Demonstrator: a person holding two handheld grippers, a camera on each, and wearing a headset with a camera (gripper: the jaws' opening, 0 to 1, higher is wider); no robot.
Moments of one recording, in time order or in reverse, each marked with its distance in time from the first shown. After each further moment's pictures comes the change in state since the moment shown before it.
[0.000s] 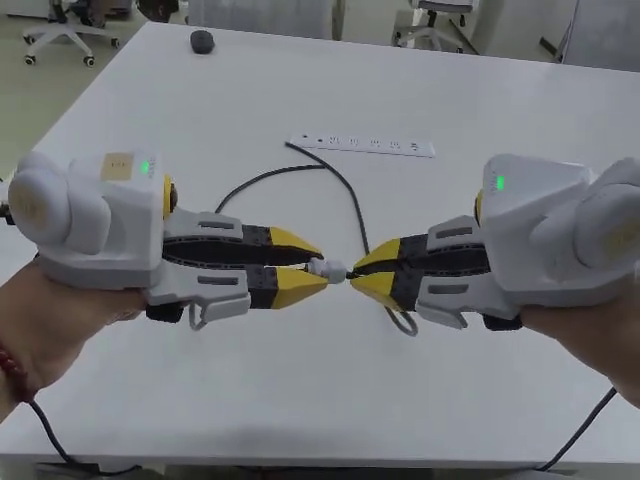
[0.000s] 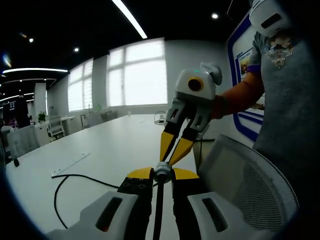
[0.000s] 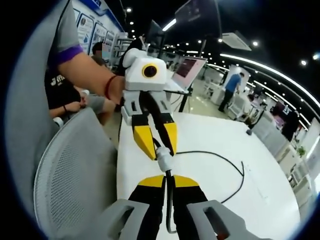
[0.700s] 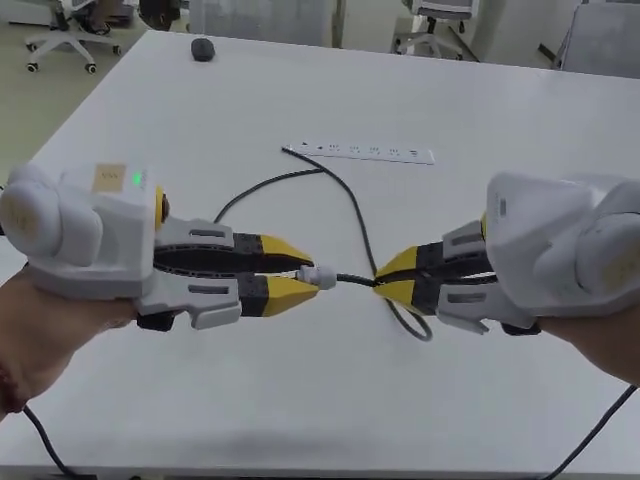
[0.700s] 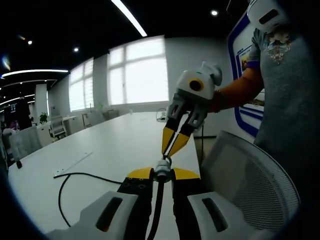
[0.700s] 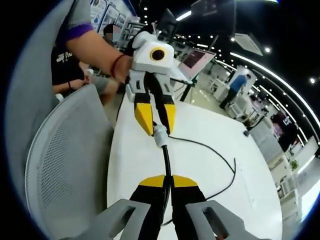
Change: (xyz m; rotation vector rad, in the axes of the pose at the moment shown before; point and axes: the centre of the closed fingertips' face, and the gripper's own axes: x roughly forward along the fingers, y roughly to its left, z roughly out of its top) left arm -0.006 0.004 -0.005 0.019 0.025 0.016; right arm -0.012 -0.013 -0.025 -0.133 0.105 -0.016
